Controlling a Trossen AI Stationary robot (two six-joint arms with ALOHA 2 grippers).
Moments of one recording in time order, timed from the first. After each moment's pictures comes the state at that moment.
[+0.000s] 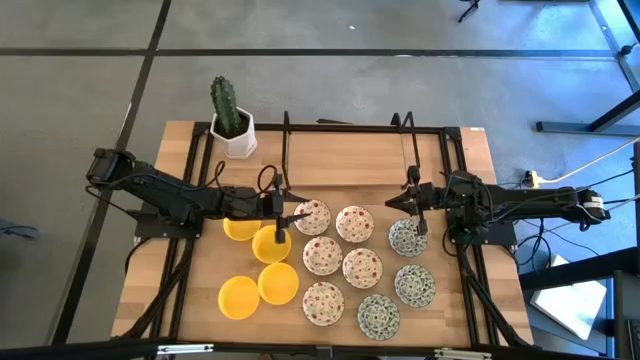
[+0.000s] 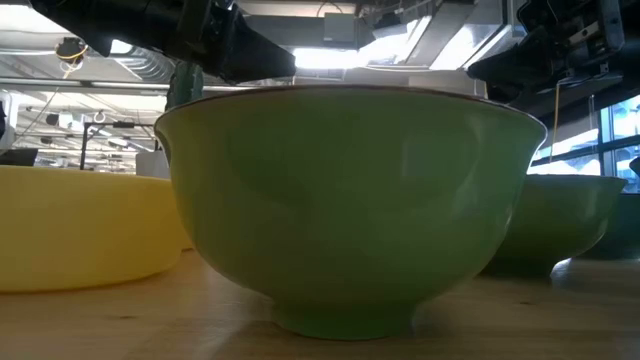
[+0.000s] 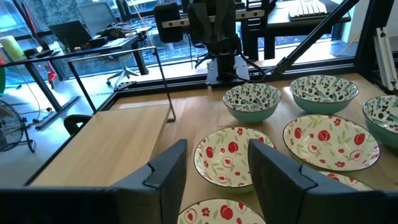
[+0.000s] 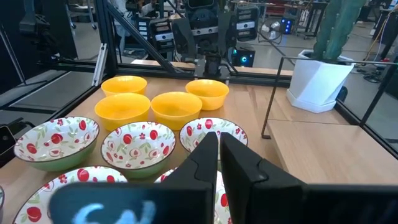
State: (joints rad) left arm -0.13 1.29 0.55 0.56 -0.29 0.10; right arm -0.10 0.51 0.24 0.20 -0.15 -0.08
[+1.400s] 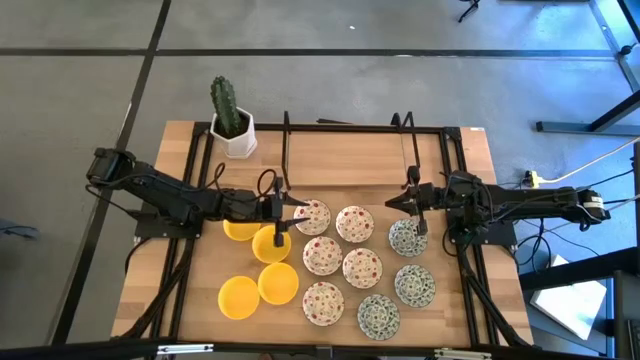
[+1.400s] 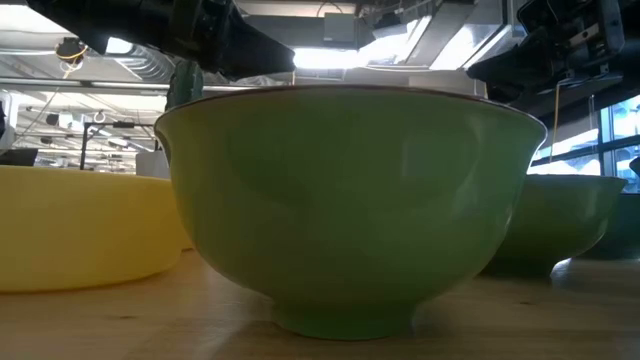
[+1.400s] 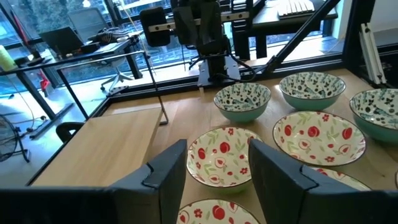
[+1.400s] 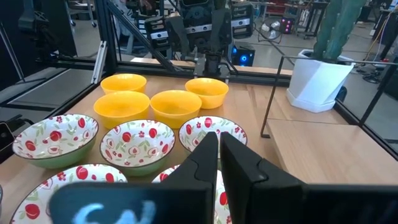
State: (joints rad) left arm -0.16 1.29 0.55 0.56 -0.29 0.14; right arm -0.10 0.52 0.24 0.20 -0.15 -0.09
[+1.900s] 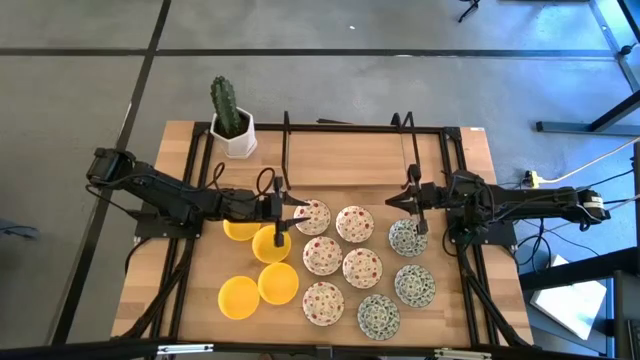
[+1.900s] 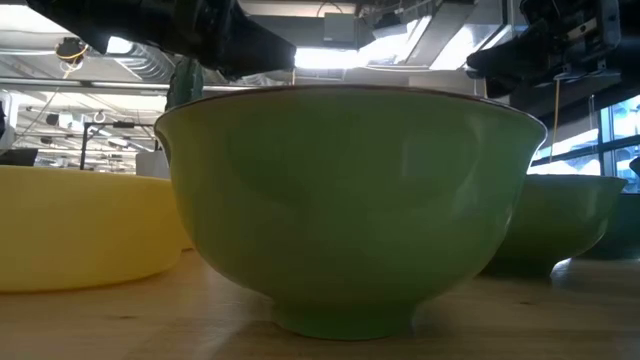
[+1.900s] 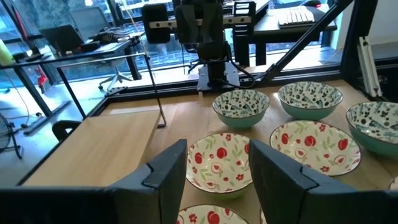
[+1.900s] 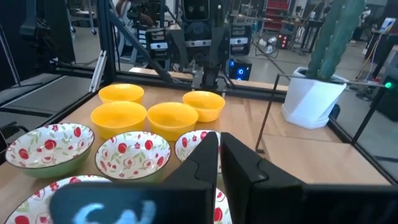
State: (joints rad) left arm -0.16 1.29 0.55 0.58 -0.29 0.09; right arm -0.10 0.52 0.24 0.25 -0.15 -0.13
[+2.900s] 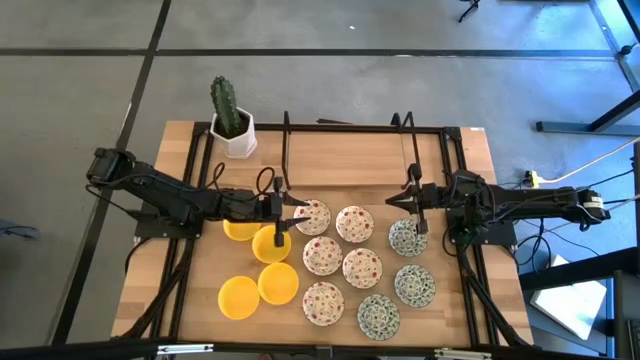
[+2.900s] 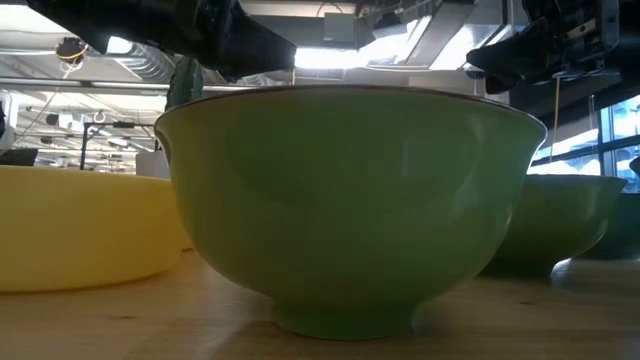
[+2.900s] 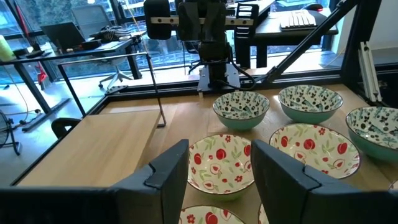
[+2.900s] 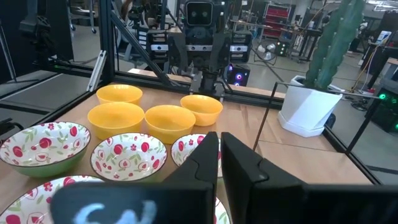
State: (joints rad) left arm -0.16 1.29 0.55 0.58 -0.29 0.06; right arm -0.10 0.52 0.24 0.27 -0.15 -0.17
